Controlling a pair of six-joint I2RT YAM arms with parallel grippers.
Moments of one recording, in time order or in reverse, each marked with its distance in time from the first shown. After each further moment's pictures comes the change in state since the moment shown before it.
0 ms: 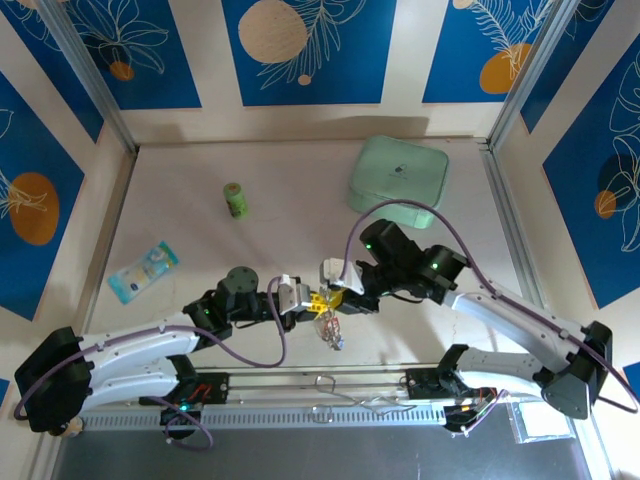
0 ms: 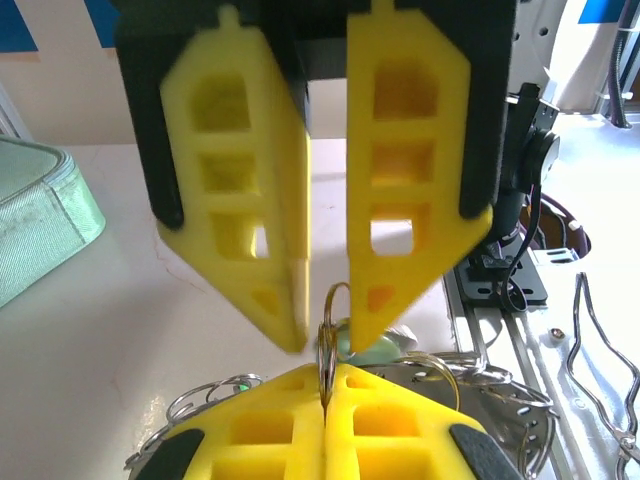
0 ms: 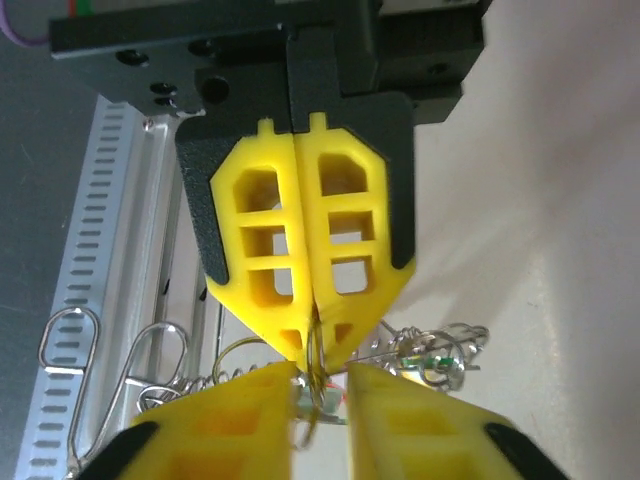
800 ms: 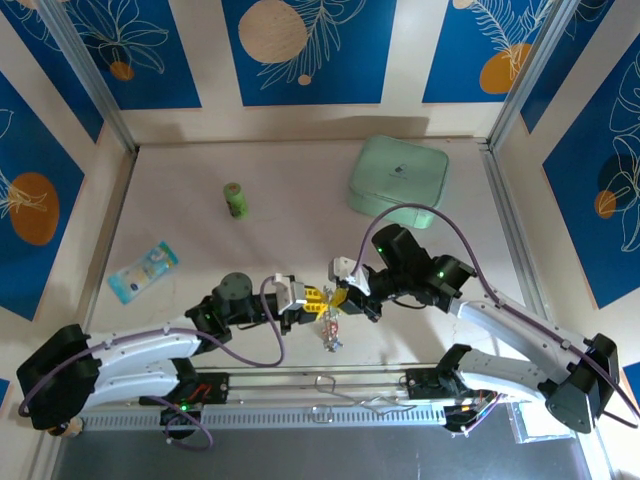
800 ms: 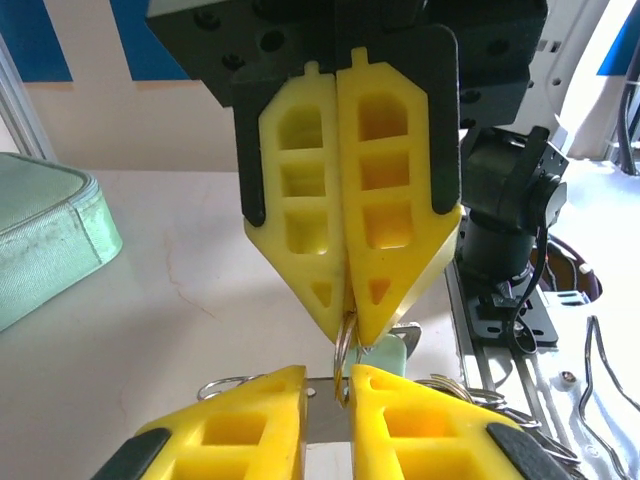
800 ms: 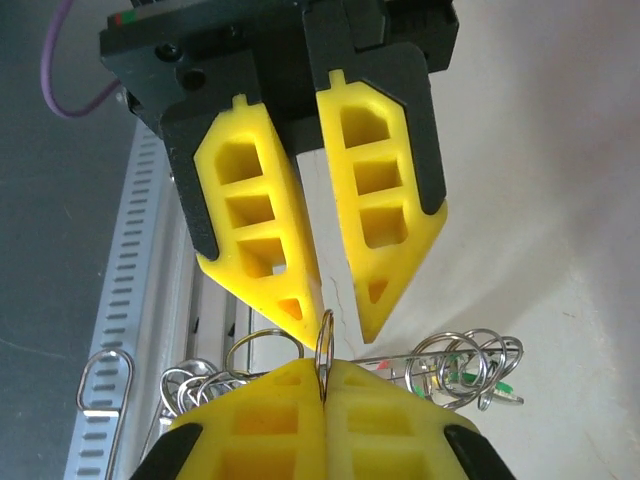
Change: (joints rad) left arm 0.000 0.003 -0.045 0.139 -0.030 -0.061; right arm -0.040 -0.032 -0.084 0.079 -0.107 0.058
